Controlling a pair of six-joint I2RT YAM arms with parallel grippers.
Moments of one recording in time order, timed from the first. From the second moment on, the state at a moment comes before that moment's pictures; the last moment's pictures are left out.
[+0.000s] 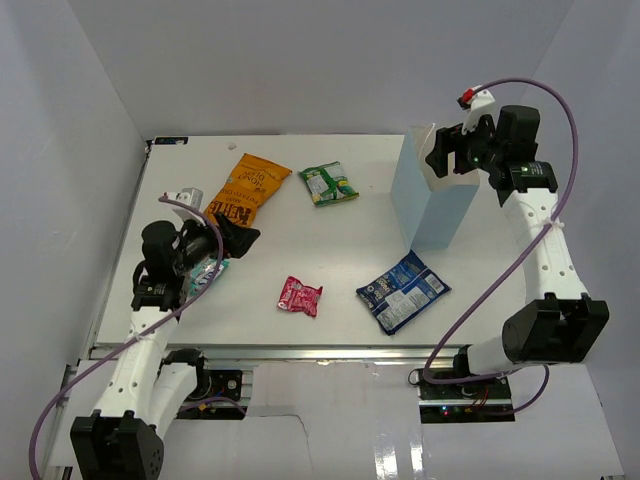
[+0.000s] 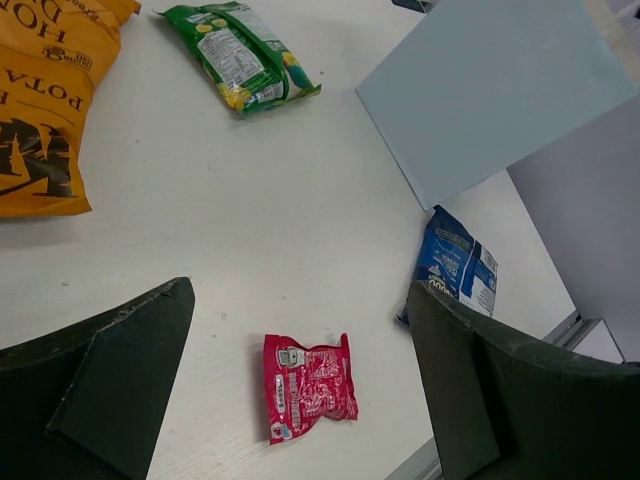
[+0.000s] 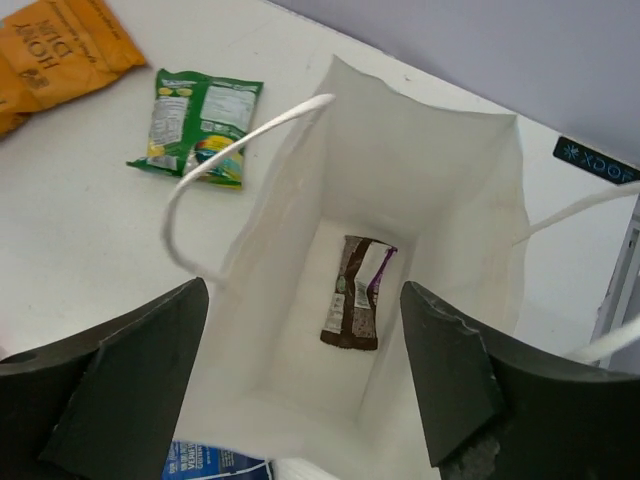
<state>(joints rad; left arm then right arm) -0.03 0.80 0.60 -0.02 0.58 -0.43 0.02 1.44 1.51 -0.51 -0.42 -0.22</state>
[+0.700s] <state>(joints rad) -0.51 1.13 0.63 -0.38 0.14 -0.74 0.01 0.85 0.79 -0.58 -0.92 -0.39</state>
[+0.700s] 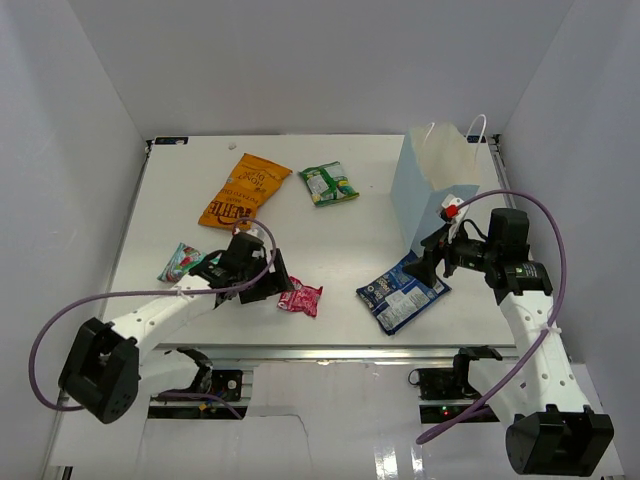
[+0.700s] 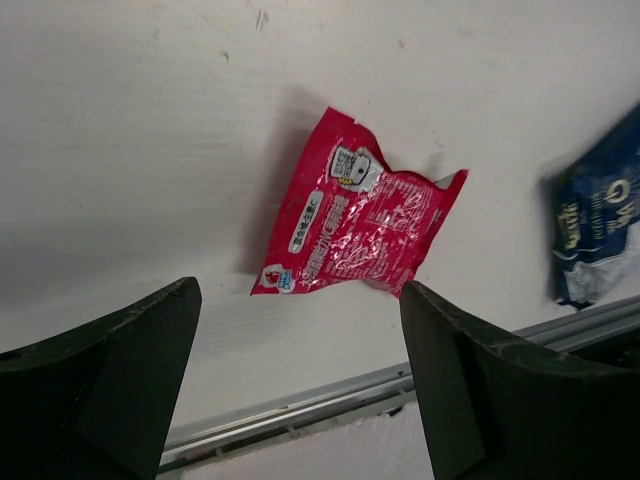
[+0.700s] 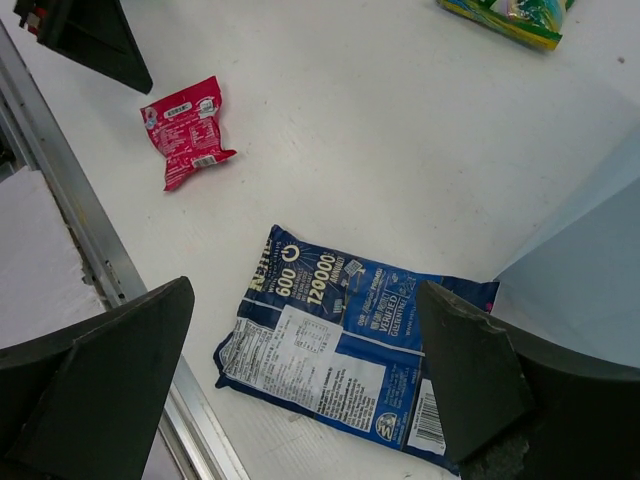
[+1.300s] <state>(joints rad) -0.83 1.53 0.87 -0.66 -0.28 -1.17 0.01 0.83 0.79 -0.58 -0.94 -0.43</state>
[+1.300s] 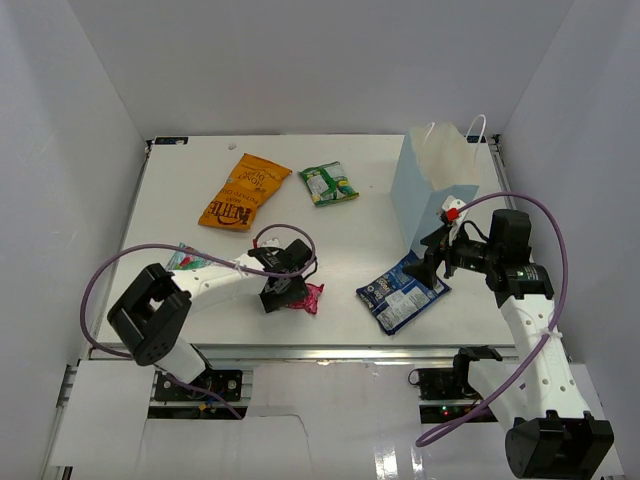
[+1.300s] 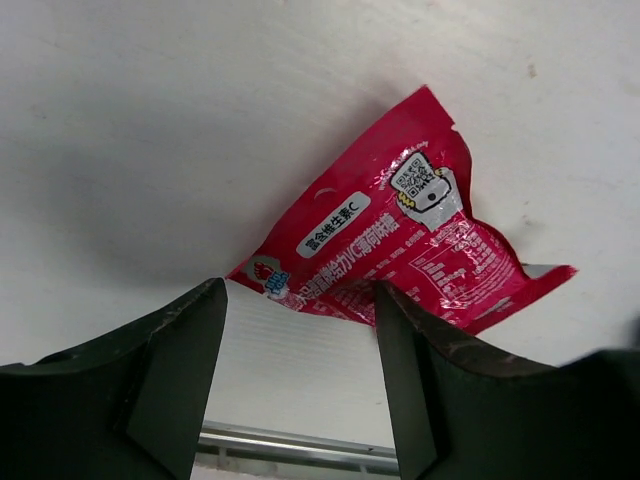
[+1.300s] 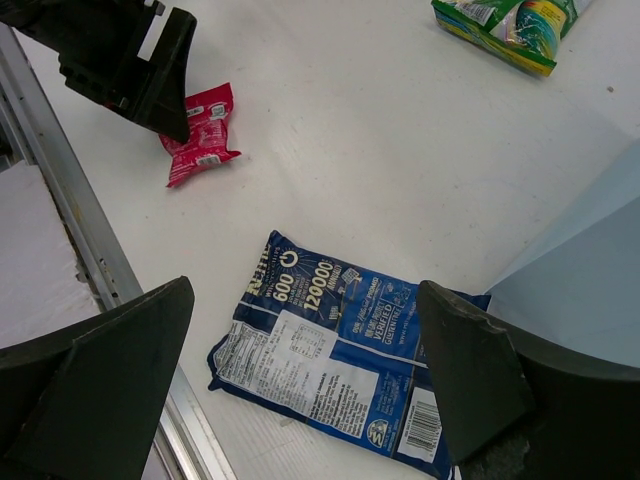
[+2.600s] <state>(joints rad) -0.87 1.74 1.09 -0.69 -0.23 -1.30 0.01 0.82 0.79 -0.58 -0.94 -0.44</state>
